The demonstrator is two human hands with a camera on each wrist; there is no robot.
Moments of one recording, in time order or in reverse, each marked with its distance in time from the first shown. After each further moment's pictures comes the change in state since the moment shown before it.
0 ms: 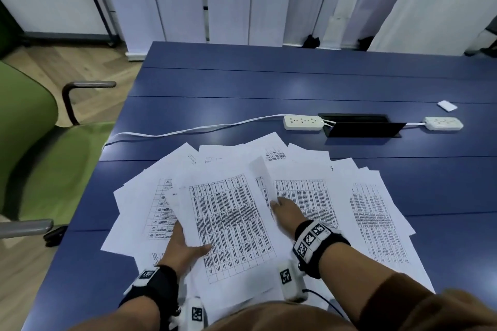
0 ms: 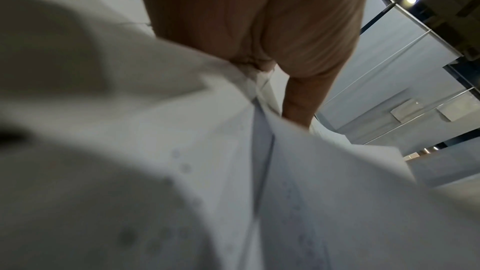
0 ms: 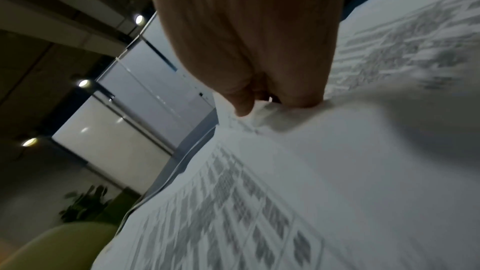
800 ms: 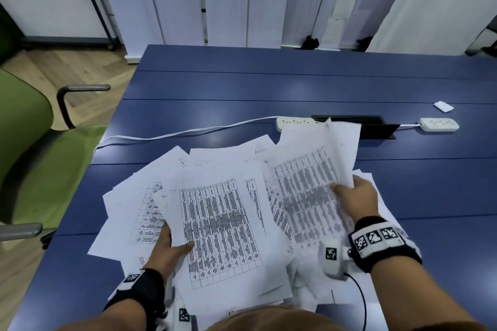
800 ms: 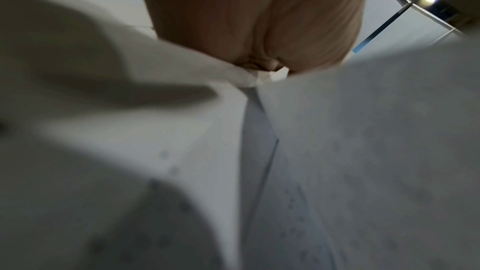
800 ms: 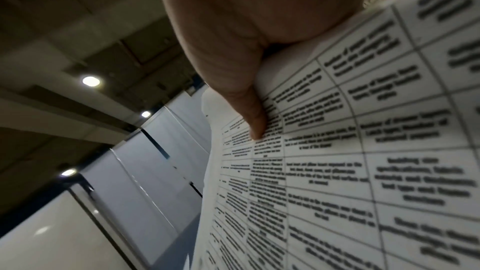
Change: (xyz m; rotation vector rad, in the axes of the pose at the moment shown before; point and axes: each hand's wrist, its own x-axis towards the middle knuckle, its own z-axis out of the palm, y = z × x) left_hand 0.002 -0.001 -0.002 0.014 0.020 -0.018; right_hand -0.020 0.024 -0.158 0.129 0.573 -0.015
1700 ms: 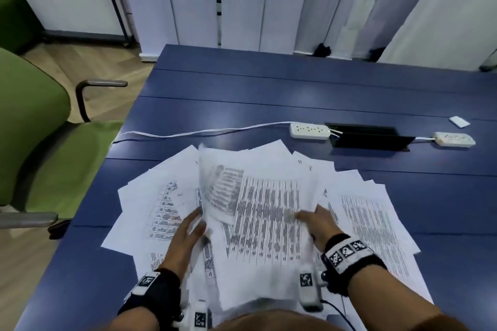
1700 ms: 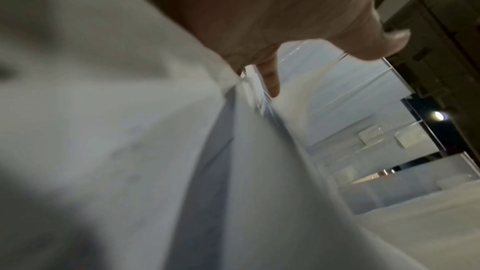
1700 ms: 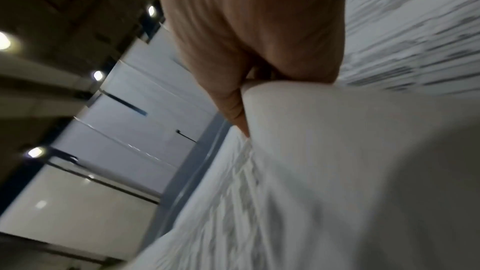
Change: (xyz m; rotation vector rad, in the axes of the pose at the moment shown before) left_hand -0.014 0.032 0.017 -0.072 0.033 0.041; right_hand -0.040 0.014 0.096 0.285 -0.441 0.292
